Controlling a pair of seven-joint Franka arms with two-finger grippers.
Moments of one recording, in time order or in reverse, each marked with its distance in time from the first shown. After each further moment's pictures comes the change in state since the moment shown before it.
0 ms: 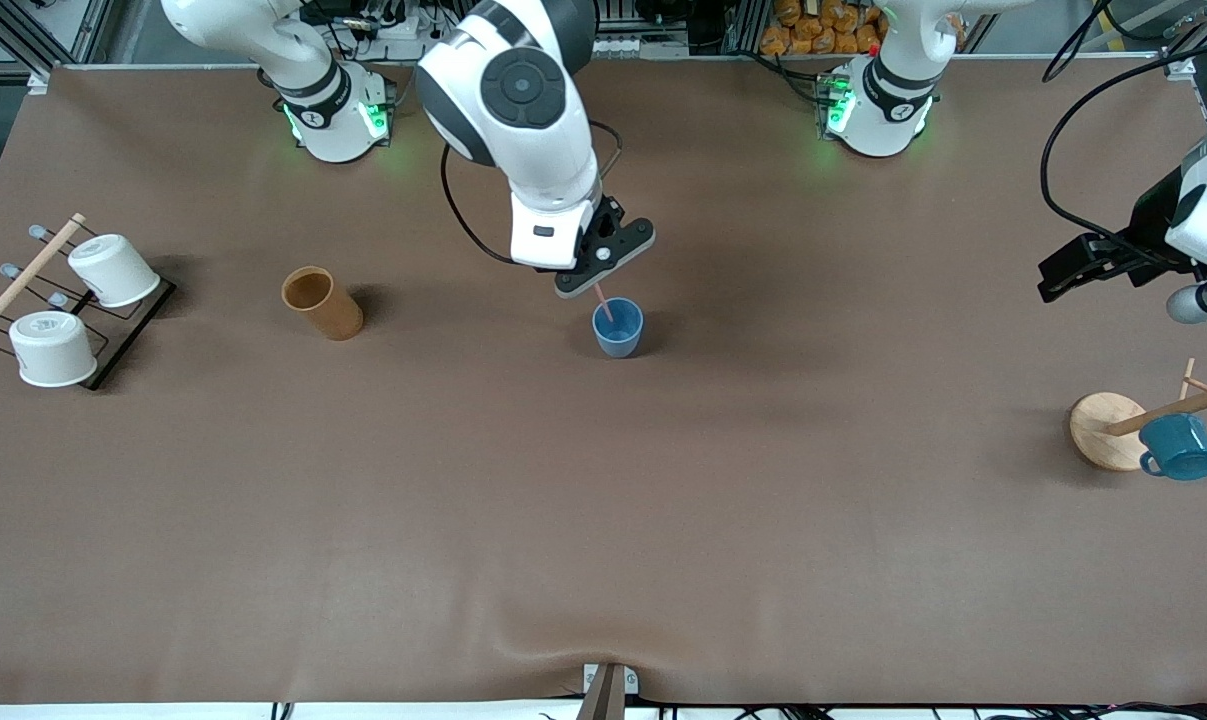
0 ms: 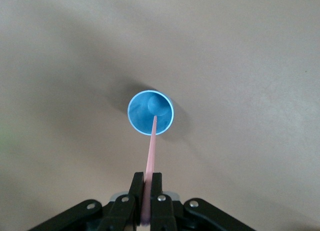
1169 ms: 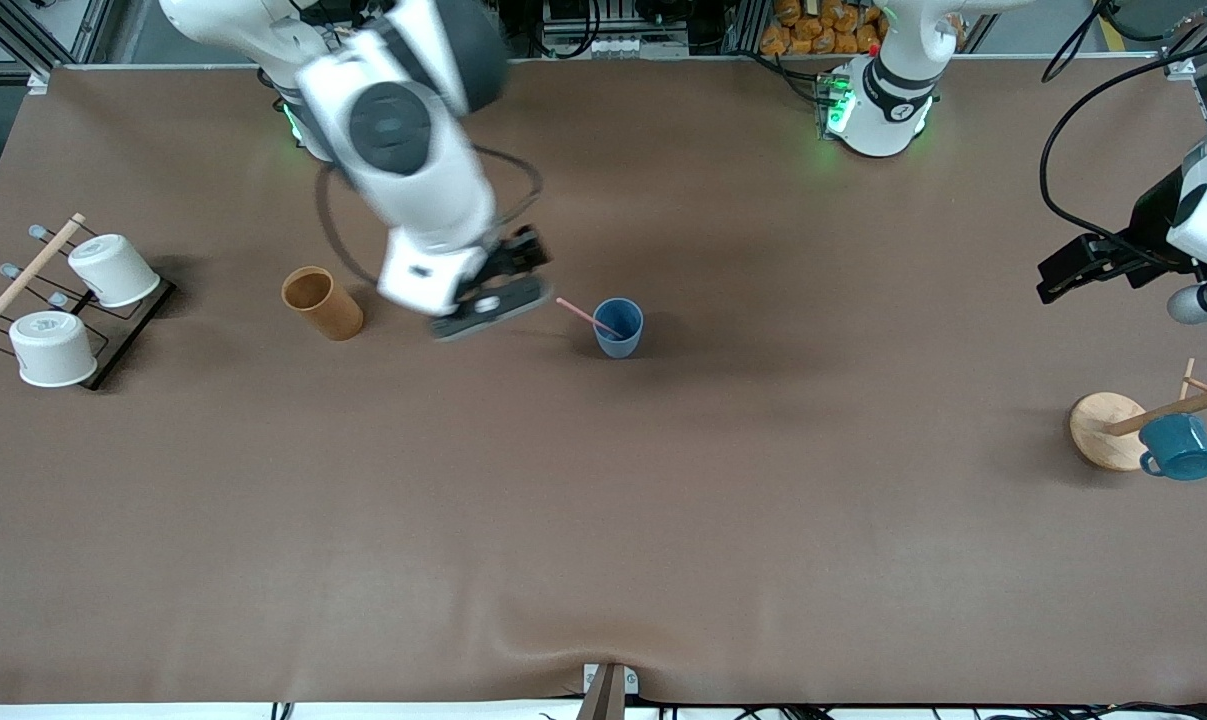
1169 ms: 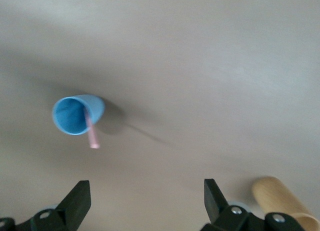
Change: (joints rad) left arm 0.000 0.000 0.001 0.000 -0.009 0.007 0.000; right arm -0.230 -0.080 -0.035 0.032 -0.012 -0.184 0.020
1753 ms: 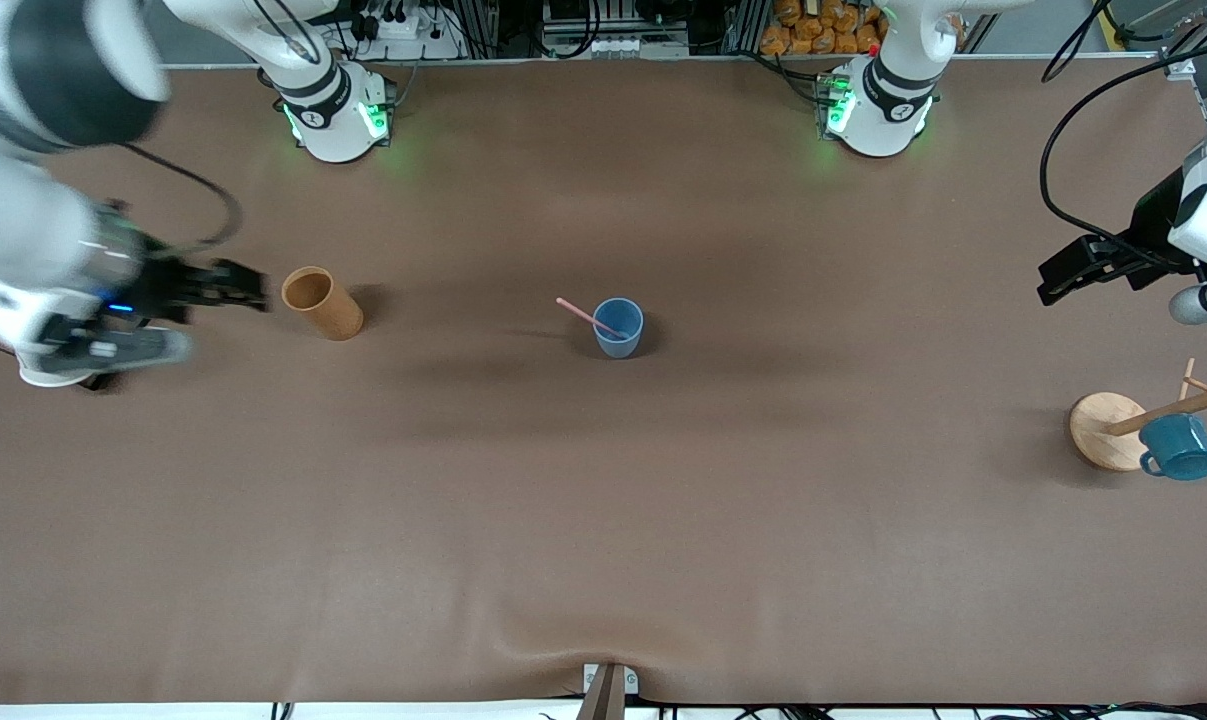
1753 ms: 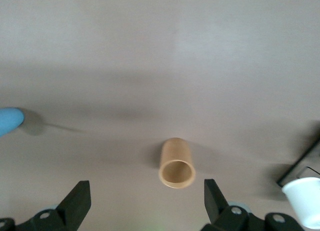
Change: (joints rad) left arm 0.000 0.000 0.000 -0.001 0.000 0.010 0.000; right arm -0.396 -0.161 -0.062 -0.023 -0.001 -0.180 -0.209
